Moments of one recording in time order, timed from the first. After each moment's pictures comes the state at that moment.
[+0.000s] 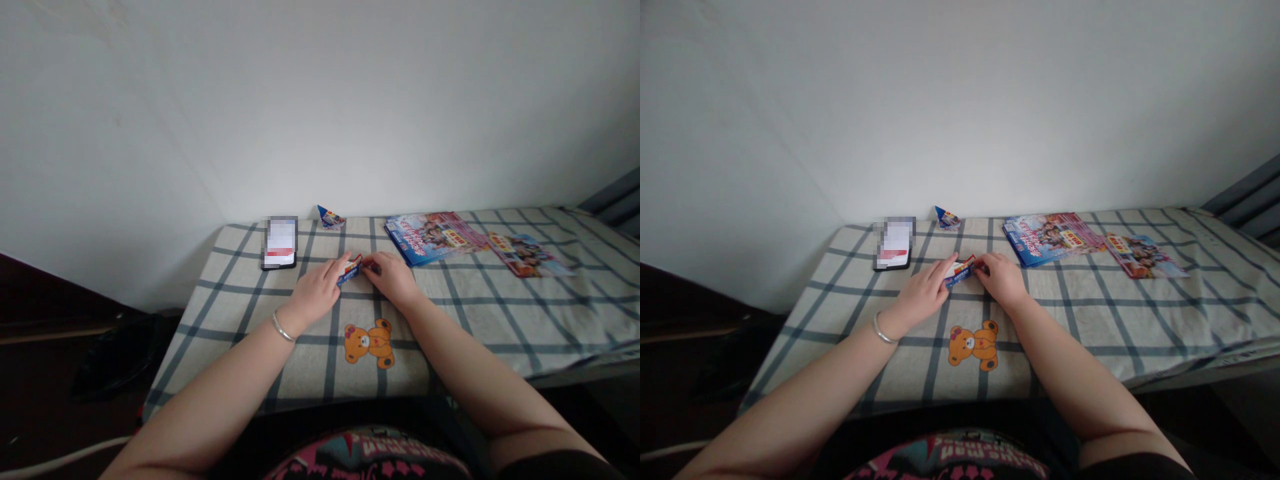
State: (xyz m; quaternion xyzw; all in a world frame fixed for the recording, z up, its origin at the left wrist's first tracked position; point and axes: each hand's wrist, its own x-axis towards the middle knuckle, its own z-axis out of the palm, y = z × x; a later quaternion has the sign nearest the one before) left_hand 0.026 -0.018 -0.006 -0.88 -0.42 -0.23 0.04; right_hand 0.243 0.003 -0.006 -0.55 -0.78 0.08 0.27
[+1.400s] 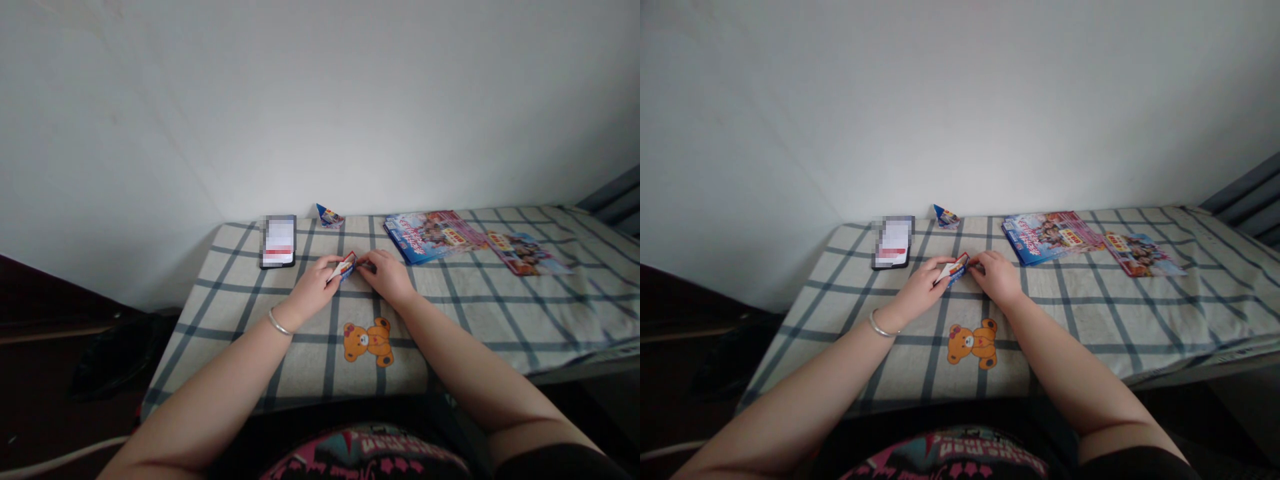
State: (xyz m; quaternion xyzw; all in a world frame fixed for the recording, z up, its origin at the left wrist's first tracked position) left_hand 0.026 -0.007 -0.009 -0.85 -0.39 -0.32 -0.14; right_hand 0.236 0.002 -0.007 -0.53 -0.79 0.07 0.29
